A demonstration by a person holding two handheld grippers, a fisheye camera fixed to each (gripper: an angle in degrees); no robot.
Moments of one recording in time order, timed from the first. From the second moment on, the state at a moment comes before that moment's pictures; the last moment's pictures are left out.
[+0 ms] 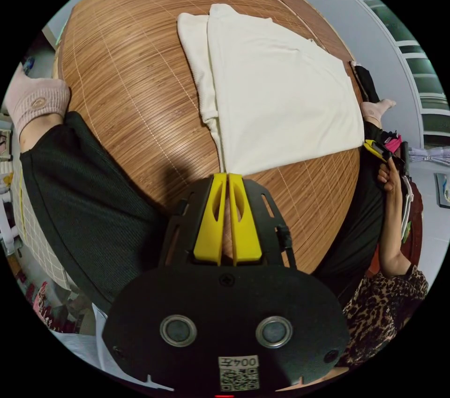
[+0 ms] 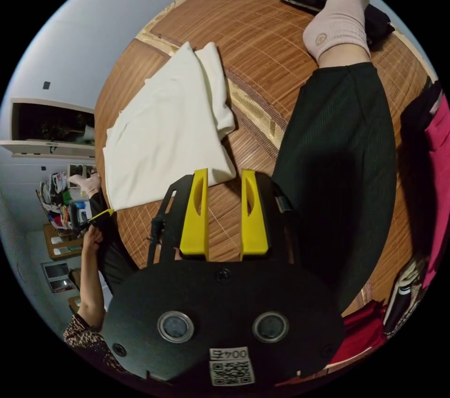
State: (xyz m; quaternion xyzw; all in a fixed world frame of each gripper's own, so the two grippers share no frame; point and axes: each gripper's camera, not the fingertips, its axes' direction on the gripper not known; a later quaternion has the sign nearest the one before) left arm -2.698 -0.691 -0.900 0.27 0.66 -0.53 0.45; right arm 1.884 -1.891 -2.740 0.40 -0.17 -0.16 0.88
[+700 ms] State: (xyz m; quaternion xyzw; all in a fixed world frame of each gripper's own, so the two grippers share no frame) left arm -2.664 -0.677 -0.908 0.21 0.70 -0.50 0.45; right arm 1.838 -1.892 -2.720 0.32 -0.06 -0.18 0.93
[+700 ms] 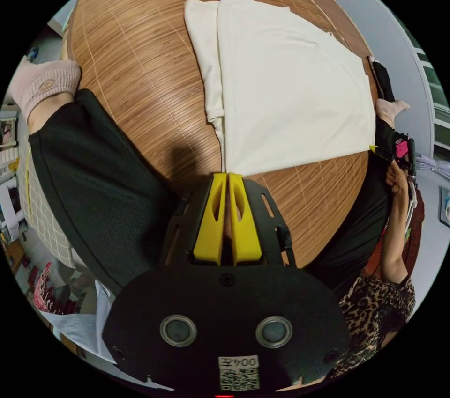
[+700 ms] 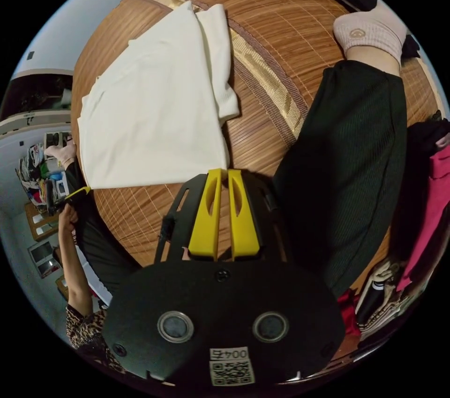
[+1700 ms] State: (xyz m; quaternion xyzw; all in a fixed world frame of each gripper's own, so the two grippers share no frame) left arm -2.634 -0.682 -0.993 0.35 0.45 -0.68 0.47; right arm 1.744 -1.834 -2.648 0.58 0.02 -0.29 0.76
